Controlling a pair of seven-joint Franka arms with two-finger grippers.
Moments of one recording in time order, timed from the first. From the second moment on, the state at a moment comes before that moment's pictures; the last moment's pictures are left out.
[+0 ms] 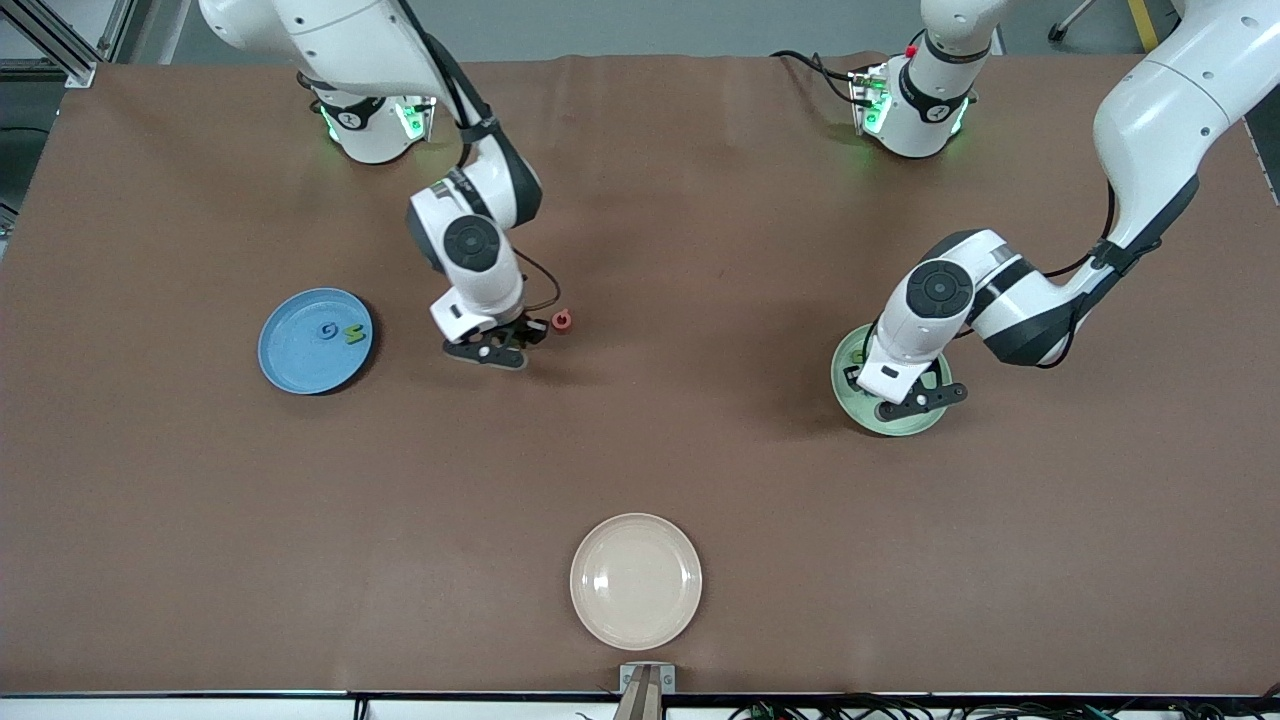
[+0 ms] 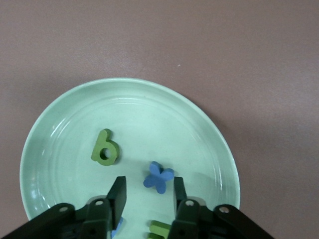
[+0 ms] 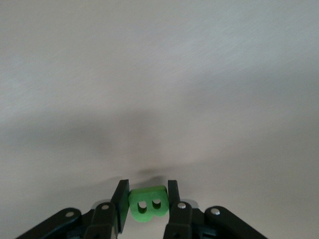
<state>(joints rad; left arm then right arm) 0.72 0.78 -1.08 -2.08 1.03 2.16 -1.19 0.69 0.39 -0.15 -2.17 0.04 2.45 0.68</state>
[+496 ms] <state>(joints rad) 0.73 0.77 -1.10 -2.06 1.03 2.17 -1.19 0.38 0.21 -0.16 -2.28 -0.02 2.34 0.21</state>
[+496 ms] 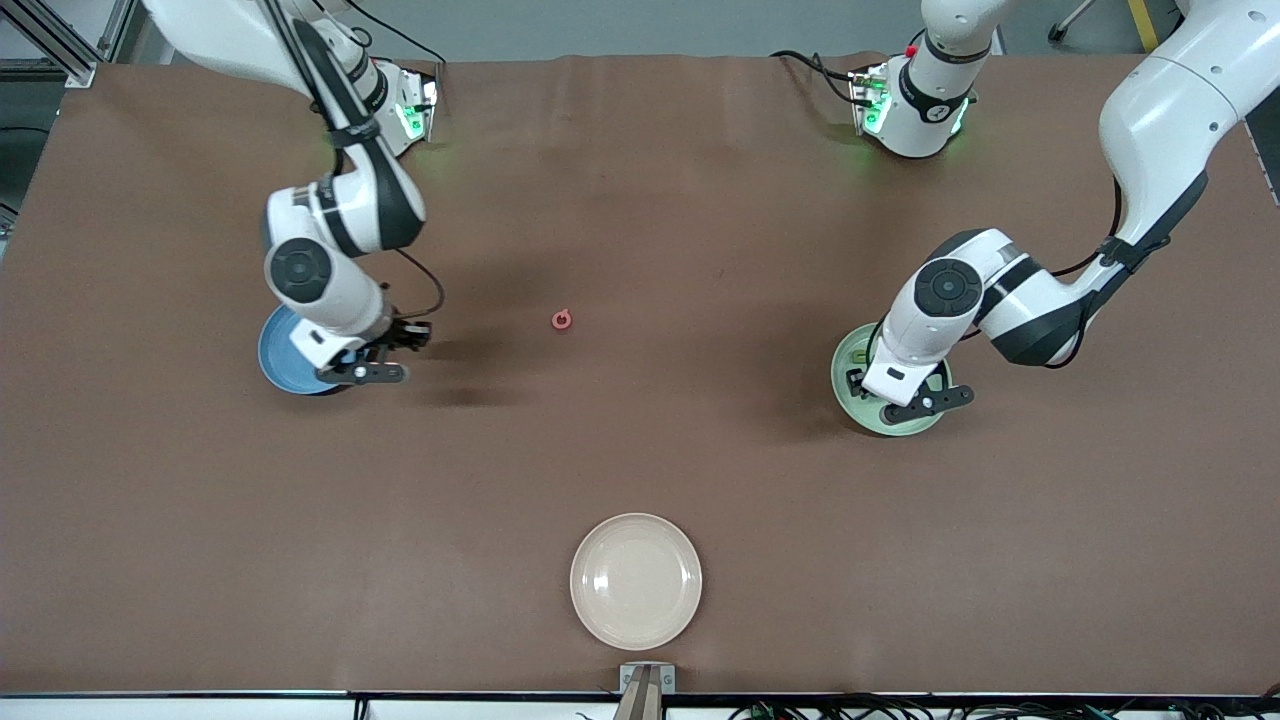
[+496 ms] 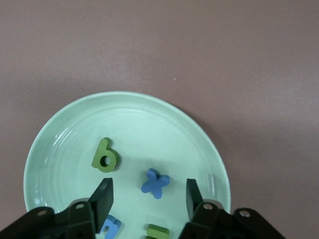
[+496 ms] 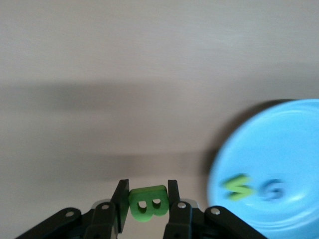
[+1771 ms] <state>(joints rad) 0.73 0.59 -1.02 -2.02 0.59 2.17 -0.64 -0.07 0.12 -0.14 -2.50 -0.05 2.52 -0.38</state>
